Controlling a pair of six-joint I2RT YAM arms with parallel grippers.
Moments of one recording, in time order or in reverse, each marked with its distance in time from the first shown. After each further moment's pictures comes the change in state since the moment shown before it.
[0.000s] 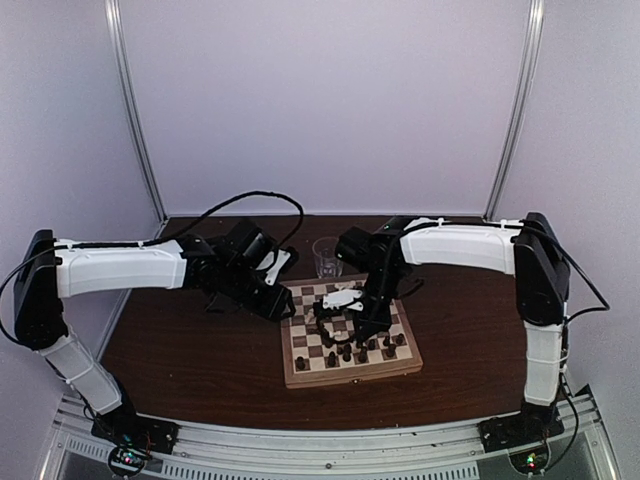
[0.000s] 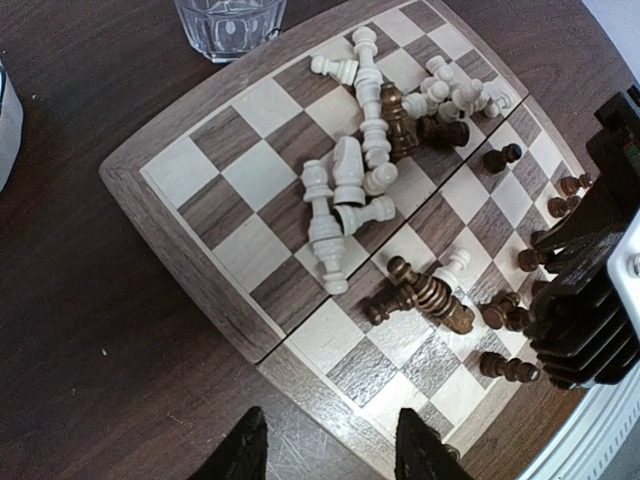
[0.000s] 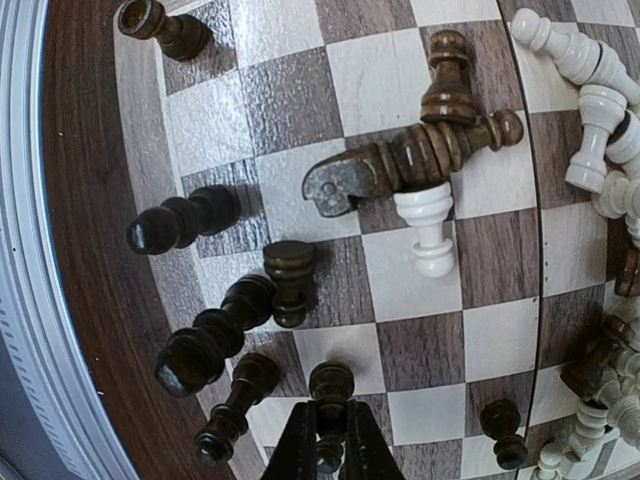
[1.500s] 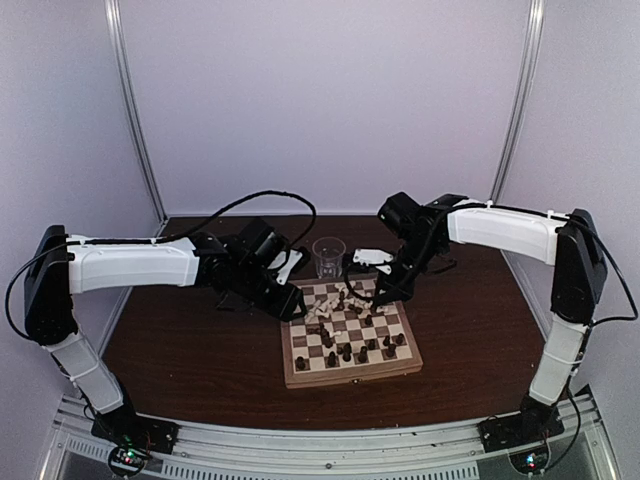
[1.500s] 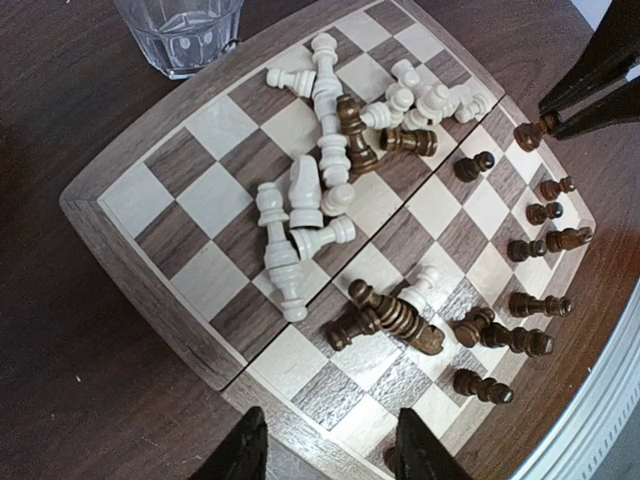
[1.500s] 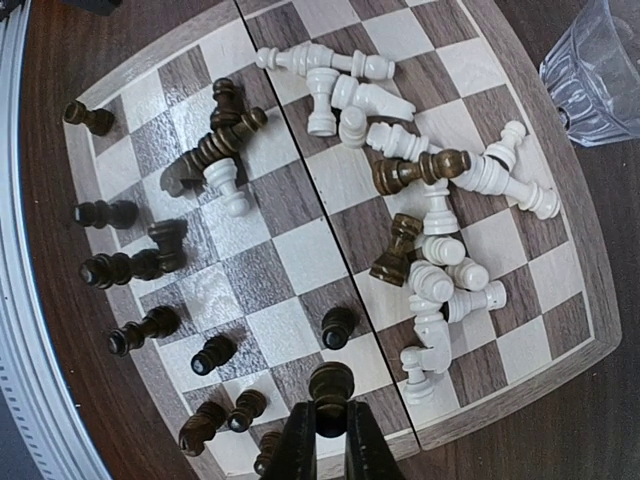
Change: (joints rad) left arm -0.024 0.062 0.062 0.002 0.022 -0.001; right arm -0.186 -0.172 -0.116 0.151 -0.036 0.058
